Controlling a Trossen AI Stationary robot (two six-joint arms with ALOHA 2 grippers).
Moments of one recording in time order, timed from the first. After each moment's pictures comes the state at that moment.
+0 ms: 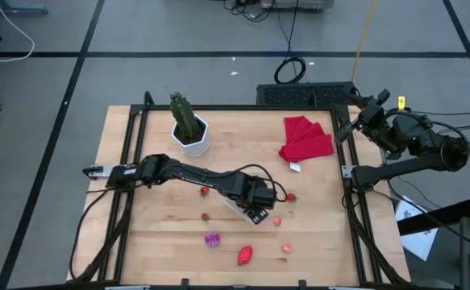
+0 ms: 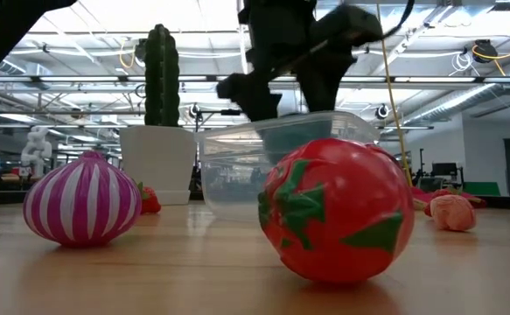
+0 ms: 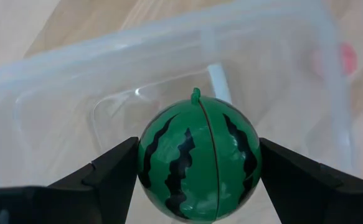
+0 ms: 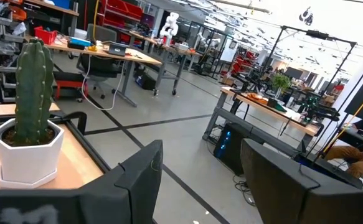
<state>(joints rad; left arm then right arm) -0.19 2.32 2.15 -1.18 -0.10 -0.85 0.09 0.62 1.03 -0.46 0.94 -0.28</state>
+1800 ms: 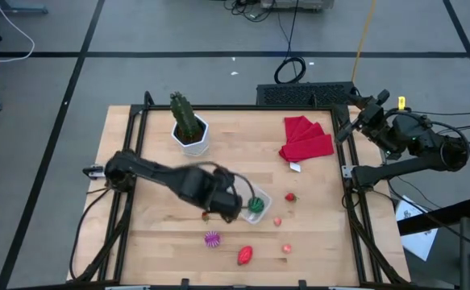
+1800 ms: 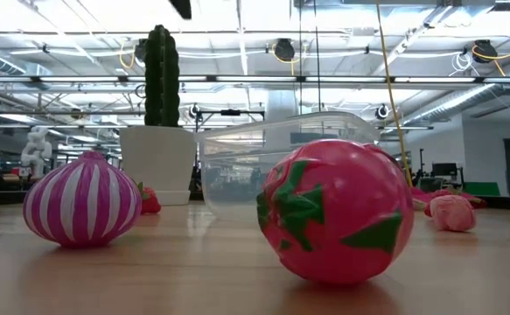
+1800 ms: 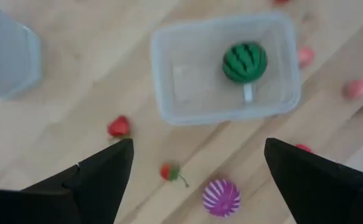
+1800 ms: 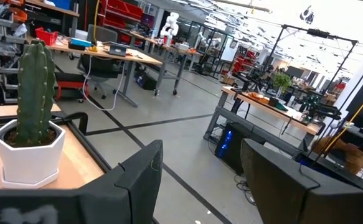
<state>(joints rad) -0.35 2.02 2.19 -1.56 -0.28 -1.13 0.09 0.62 1.03 -0.46 0.94 -0.27</state>
